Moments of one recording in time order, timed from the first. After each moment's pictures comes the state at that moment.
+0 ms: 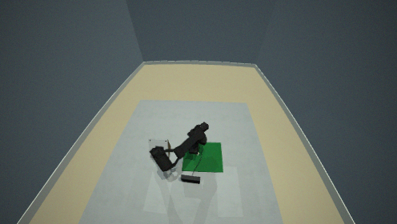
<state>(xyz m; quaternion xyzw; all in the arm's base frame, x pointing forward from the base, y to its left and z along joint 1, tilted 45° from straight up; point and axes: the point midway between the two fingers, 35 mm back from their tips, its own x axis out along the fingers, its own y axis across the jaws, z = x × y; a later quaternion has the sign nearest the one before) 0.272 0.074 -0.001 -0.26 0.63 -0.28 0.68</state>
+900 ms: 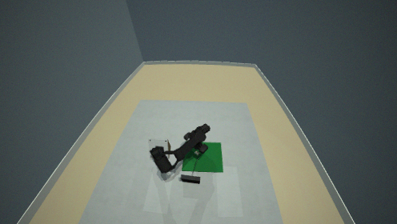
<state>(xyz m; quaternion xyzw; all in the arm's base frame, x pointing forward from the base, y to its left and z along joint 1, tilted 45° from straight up) 0.278 0.066 0.007 -0.53 0.69 0.04 0.49</state>
